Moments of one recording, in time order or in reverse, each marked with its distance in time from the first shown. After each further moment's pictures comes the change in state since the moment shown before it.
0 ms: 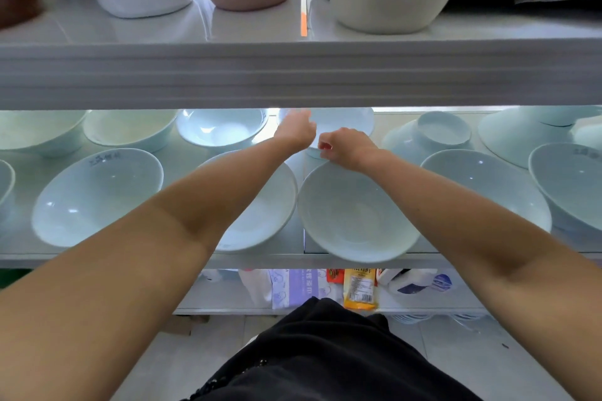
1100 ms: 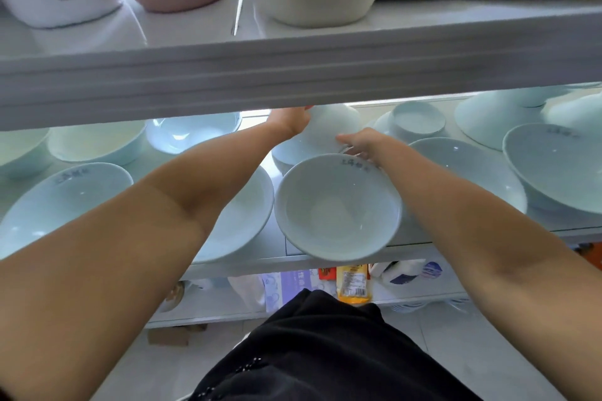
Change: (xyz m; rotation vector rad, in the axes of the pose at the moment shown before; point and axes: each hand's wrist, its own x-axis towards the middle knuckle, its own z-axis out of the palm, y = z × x) left_hand 0.026 0.030 0.010 0.052 0.068 0.266; right_hand -0.022 0.054 -0.012 0.990 -0.140 0.681
